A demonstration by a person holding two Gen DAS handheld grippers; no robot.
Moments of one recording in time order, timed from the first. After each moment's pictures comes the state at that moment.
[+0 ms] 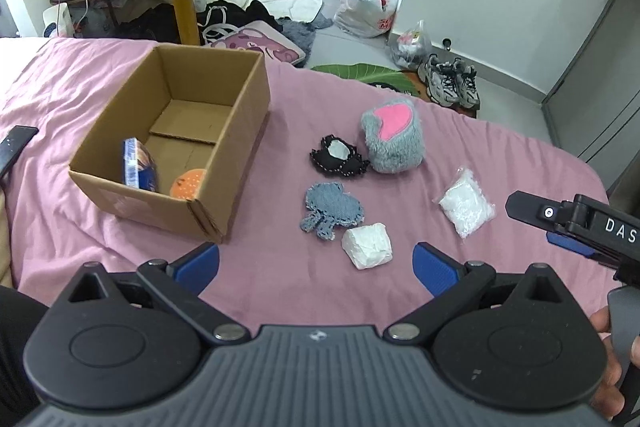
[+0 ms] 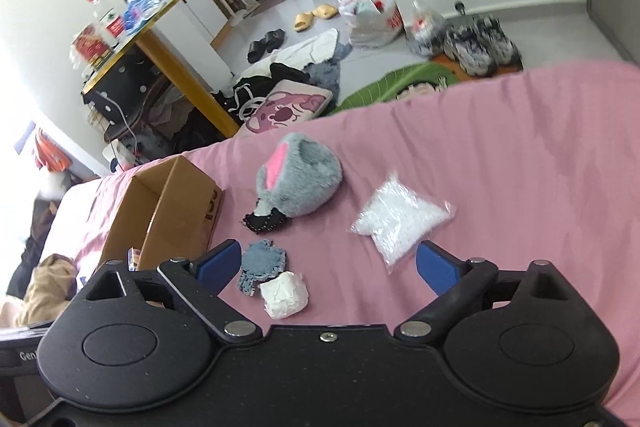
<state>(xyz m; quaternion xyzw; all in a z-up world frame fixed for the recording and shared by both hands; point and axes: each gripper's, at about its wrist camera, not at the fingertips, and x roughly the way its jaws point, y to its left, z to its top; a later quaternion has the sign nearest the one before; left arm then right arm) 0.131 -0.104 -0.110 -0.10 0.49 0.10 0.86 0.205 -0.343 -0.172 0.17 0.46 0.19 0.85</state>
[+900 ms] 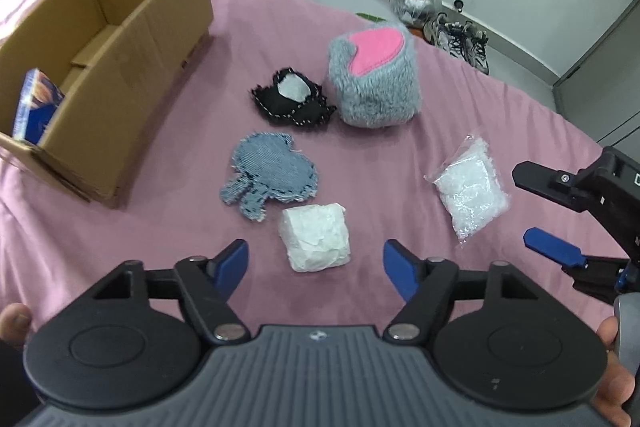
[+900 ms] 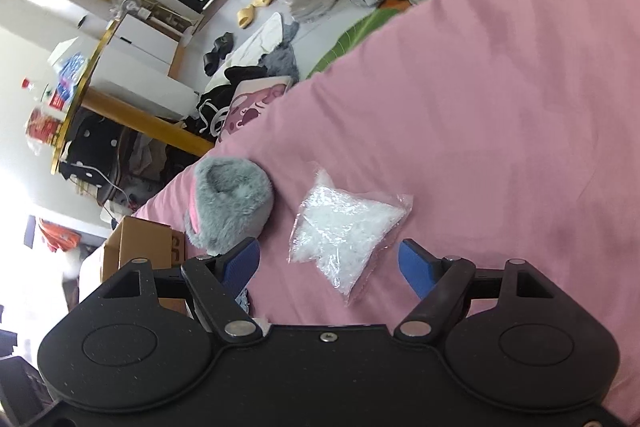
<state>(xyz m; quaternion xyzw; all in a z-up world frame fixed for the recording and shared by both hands) 0.193 -0.139 -0.200 -0.15 0.54 0.10 0.82 0.257 -0.378 -0.250 0.32 0.51 0.14 0.79</state>
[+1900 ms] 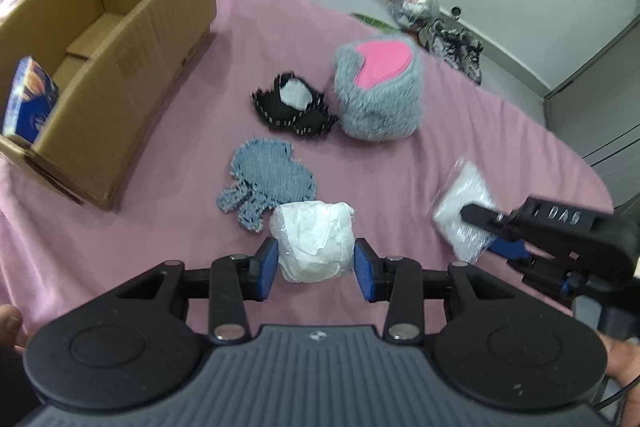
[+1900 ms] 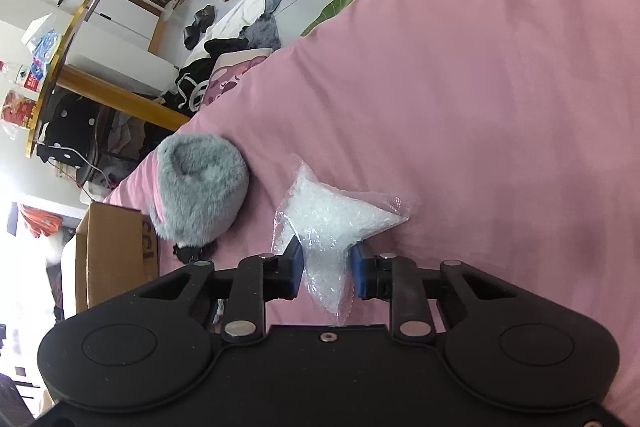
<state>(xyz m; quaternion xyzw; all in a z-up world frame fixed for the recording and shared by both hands) 0.194 -0.122 -0.189 -0.19 0.53 0.09 0.82 0.266 -0.366 -0.264 0.29 0.55 0.13 0.77</state>
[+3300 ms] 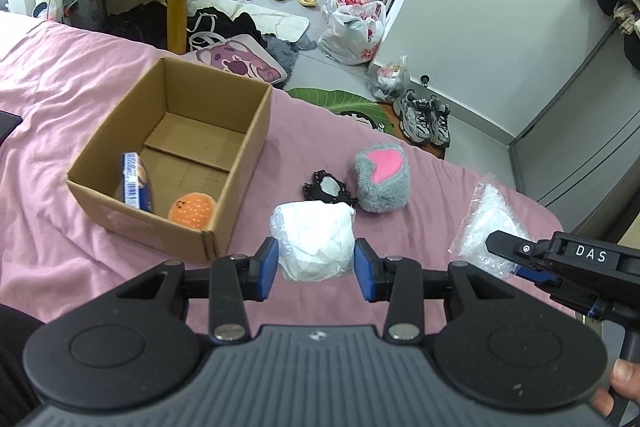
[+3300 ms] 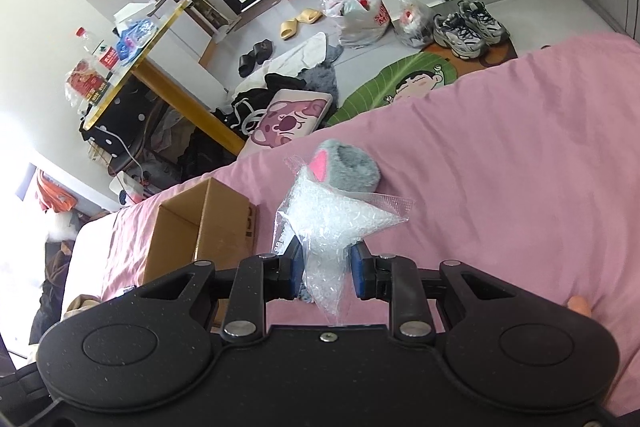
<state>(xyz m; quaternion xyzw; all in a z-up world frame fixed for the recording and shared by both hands) 0.123 -0.052 -0.089 -0.18 0.44 0.06 0.88 0.201 -0.307 -0.142 0.23 0.46 0.17 0.84</state>
